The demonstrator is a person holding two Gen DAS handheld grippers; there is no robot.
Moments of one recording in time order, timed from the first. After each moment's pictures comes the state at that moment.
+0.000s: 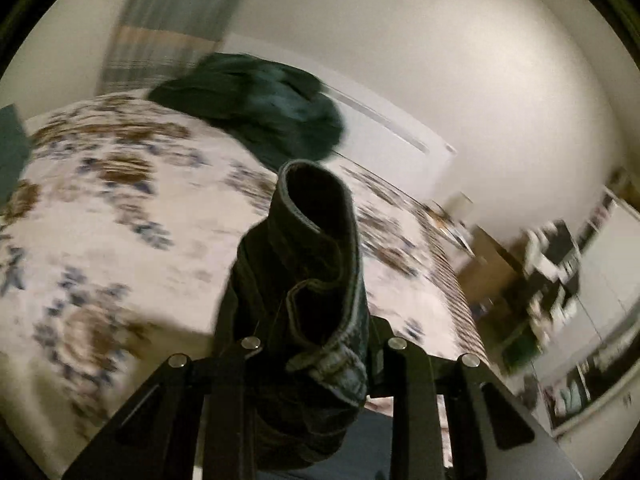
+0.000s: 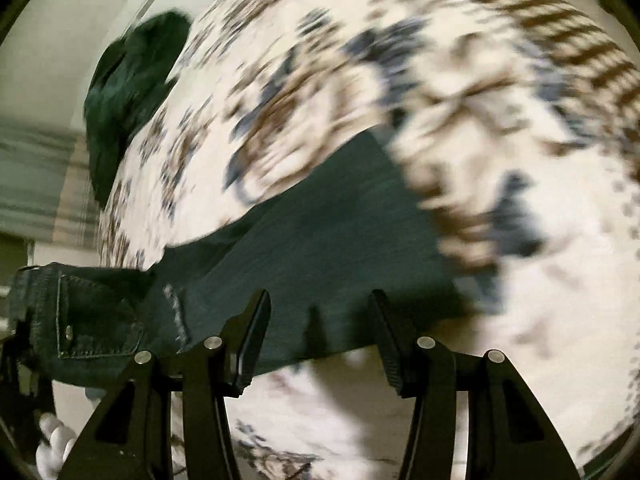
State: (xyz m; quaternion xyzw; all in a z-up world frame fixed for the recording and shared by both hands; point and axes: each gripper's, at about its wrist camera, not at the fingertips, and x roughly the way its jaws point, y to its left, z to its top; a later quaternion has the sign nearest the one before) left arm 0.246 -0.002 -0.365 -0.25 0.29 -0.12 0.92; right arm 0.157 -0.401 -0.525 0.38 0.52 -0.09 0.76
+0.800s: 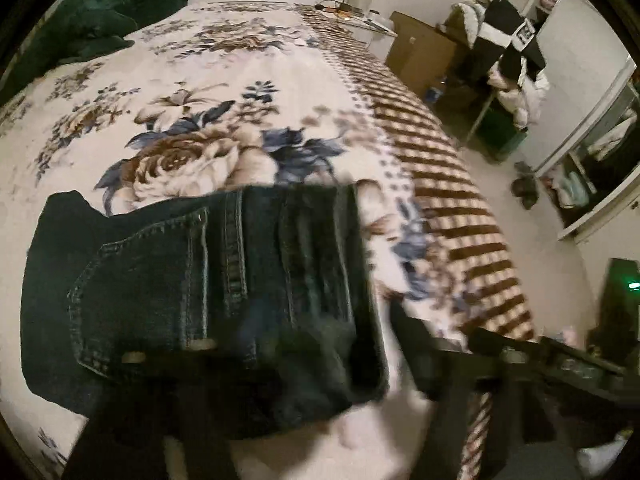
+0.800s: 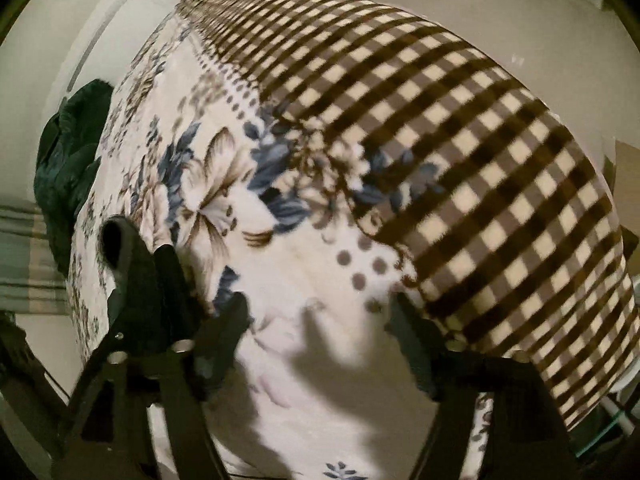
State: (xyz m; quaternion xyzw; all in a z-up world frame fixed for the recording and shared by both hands) left arm 0.201 -0.309 -0.465 -0.02 0.50 -0.27 0.82; right arm 0.065 -0.575 -0.537 0.40 0.51 -0.17 0.74
